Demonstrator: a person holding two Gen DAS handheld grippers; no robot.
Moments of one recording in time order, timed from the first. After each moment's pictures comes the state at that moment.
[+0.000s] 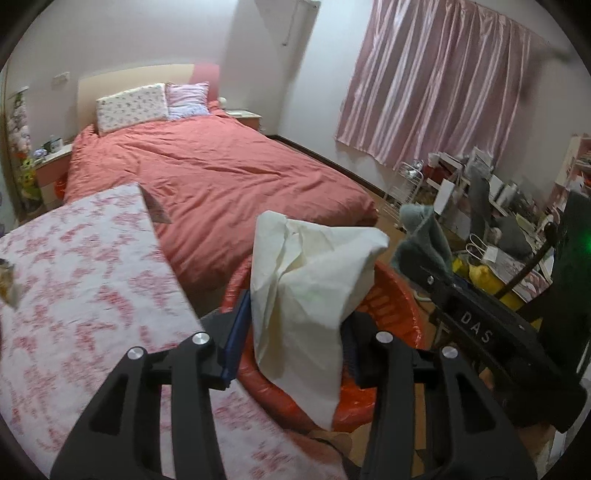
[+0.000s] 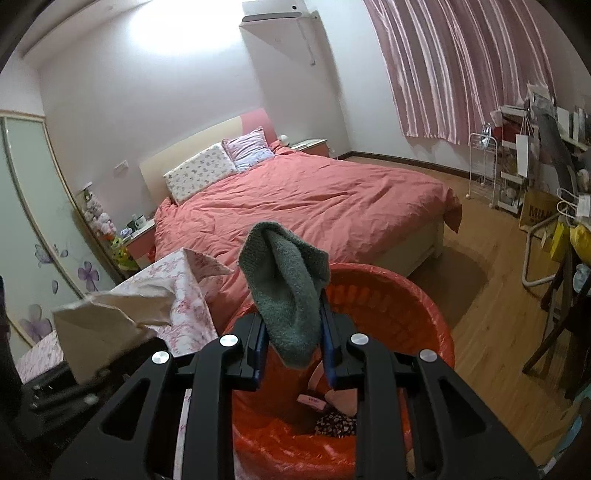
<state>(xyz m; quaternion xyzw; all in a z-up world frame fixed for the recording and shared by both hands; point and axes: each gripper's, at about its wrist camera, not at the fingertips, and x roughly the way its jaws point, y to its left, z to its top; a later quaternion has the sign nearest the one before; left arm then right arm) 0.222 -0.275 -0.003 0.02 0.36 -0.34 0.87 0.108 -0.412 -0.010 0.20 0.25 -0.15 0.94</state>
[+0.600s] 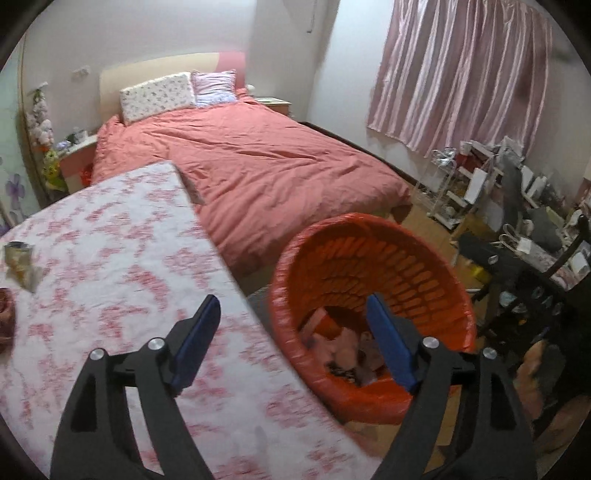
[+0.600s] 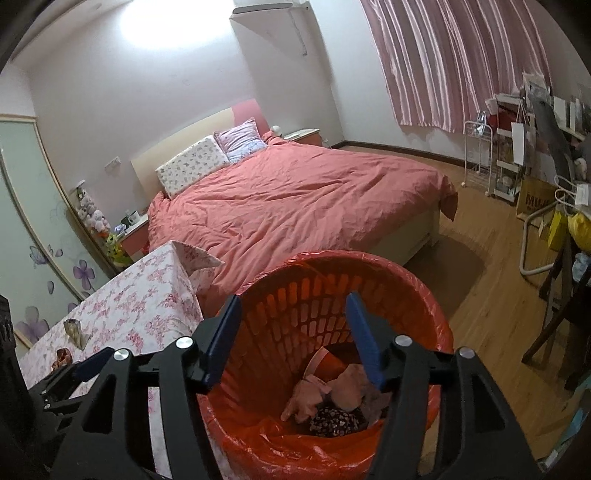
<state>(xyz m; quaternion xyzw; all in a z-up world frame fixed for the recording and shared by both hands) 0.239 -0.246 -0.032 0.05 0.38 -0.27 0.88 0.105 -0.420 -0.017 0.20 0.26 -0.15 0.93</state>
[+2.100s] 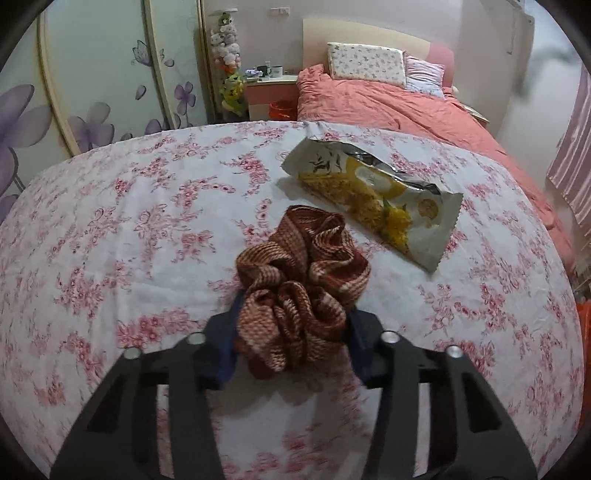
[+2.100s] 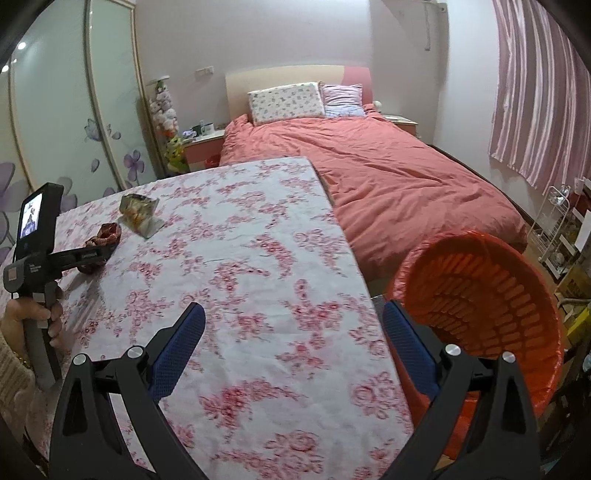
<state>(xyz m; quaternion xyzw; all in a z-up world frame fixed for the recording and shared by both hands) 0.359 0.081 -0.085 -0.03 0.44 0.06 0.89 0.154 -0.227 -0.032 0.04 0.34 -0.01 0.94</state>
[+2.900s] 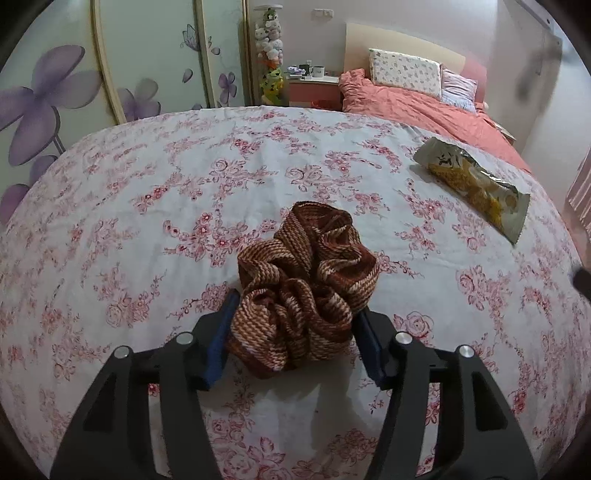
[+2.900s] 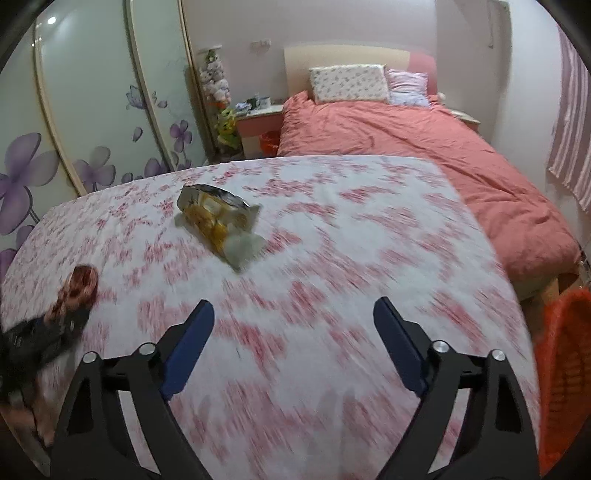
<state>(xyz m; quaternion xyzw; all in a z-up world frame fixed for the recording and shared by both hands) 0.299 0.185 -0.085 -0.05 0.44 0.12 0.89 0.276 -0.098 -0.048 0.02 0.39 0.08 0.92</state>
